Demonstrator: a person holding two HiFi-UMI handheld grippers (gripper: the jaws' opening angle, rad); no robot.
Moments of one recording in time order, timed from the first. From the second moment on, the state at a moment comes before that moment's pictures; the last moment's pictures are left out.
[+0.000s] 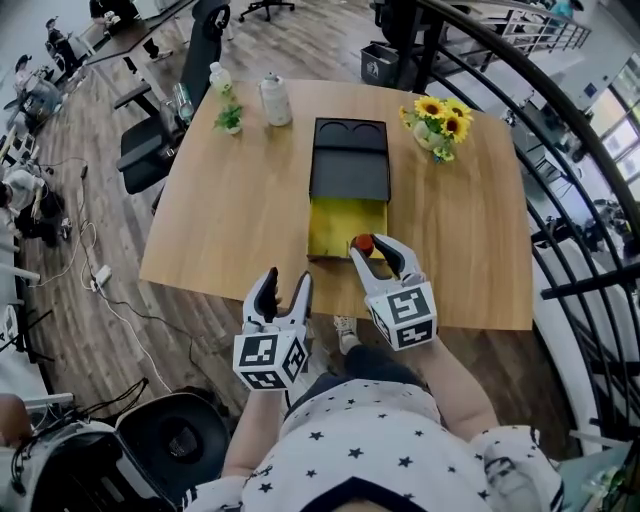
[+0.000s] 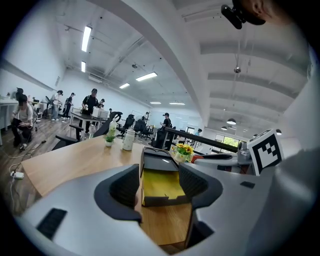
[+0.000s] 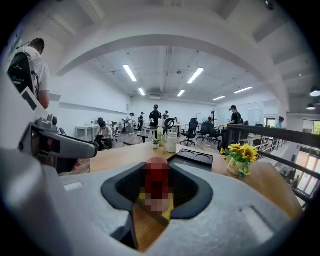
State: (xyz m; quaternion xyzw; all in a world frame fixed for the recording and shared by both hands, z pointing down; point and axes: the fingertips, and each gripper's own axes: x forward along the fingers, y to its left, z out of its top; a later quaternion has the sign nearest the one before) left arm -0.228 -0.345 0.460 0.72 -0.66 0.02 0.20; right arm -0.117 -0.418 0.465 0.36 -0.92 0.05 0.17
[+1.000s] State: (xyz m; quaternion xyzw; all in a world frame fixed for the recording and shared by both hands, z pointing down) left arm -0.168 -0.199 0.434 0.75 -0.64 0.00 0.16; right arm -0.049 -0.248 0.413 0.39 -0.92 0.03 0.11
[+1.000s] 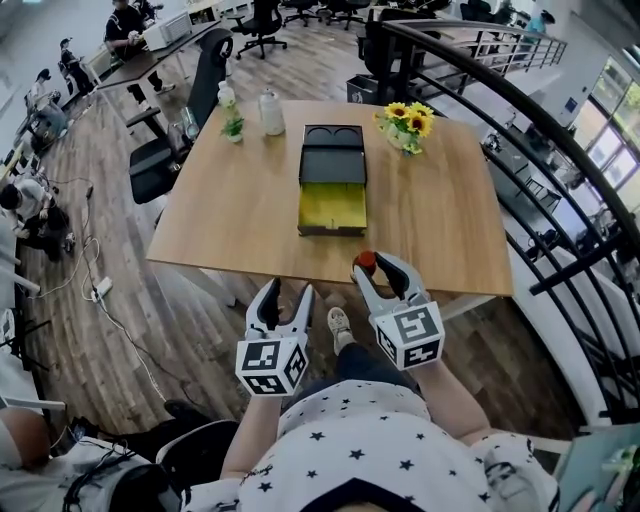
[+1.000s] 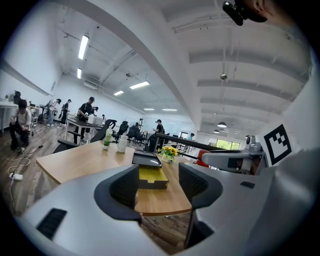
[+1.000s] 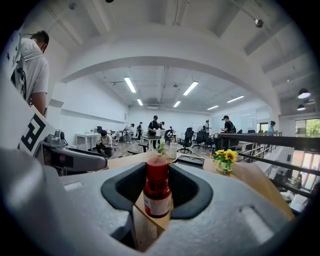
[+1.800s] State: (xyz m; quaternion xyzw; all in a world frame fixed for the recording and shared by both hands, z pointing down) left arm -0.148 -0.164 0.428 0.76 -0.64 0.00 0.14; right arm -0.030 -0.210 0.418 0.39 -0.92 0.03 0.10
